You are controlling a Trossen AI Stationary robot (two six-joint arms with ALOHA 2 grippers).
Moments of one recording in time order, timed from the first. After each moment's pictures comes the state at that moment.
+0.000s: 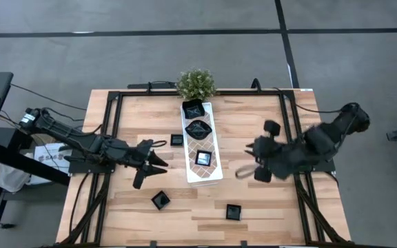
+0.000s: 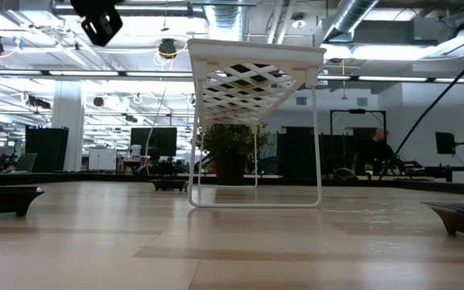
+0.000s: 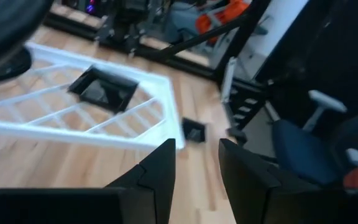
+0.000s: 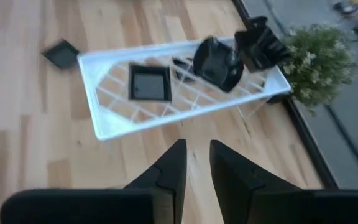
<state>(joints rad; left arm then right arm) -0.39 1.05 0.59 0.02 -0.16 -0.41 0.57 1.29 1.59 -1.28 0.70 0.53</state>
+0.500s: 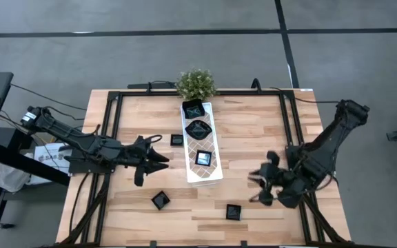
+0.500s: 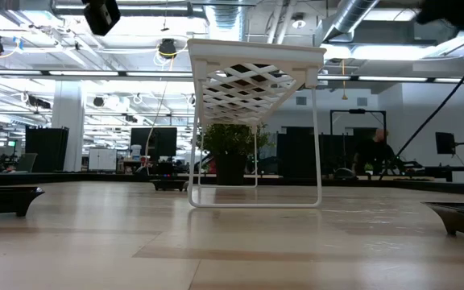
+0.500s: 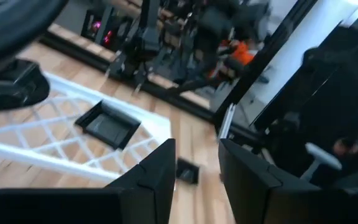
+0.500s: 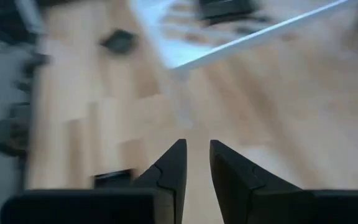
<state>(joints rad) -0.44 1.05 0.59 0.16 -0.32 -0.51 0.86 1.13 0.92 -0.77 0.79 0.96</state>
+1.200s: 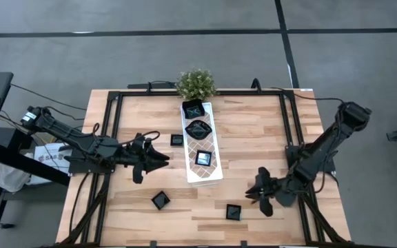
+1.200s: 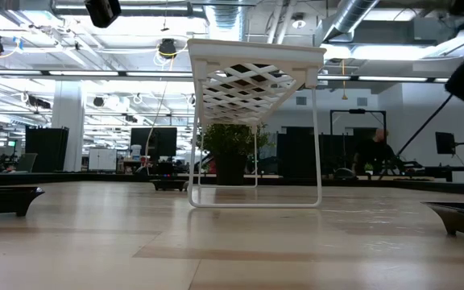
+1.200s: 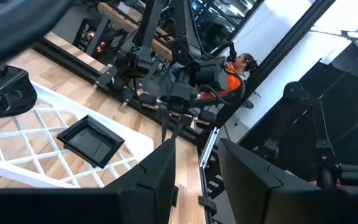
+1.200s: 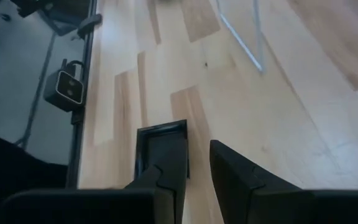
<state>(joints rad) -0.44 1.05 0.59 0.25 -0.34 -0.60 0.84 1.12 0.50 -0.08 0.51 0.95</state>
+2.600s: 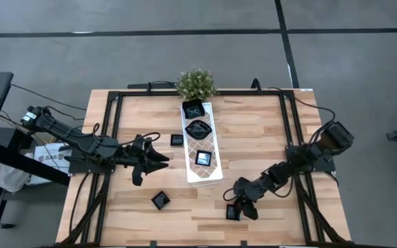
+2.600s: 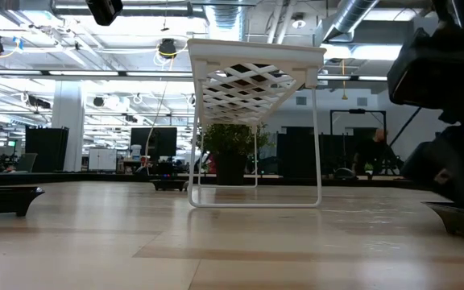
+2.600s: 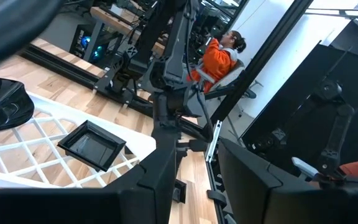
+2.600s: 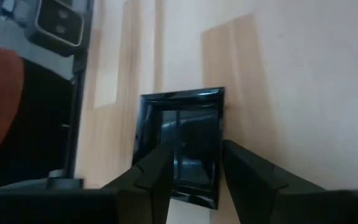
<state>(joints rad) -0.44 1.05 0.59 0.24 -0.32 -0.51 0.56 1.58 0.51 0.40 -0.09 0.81</state>
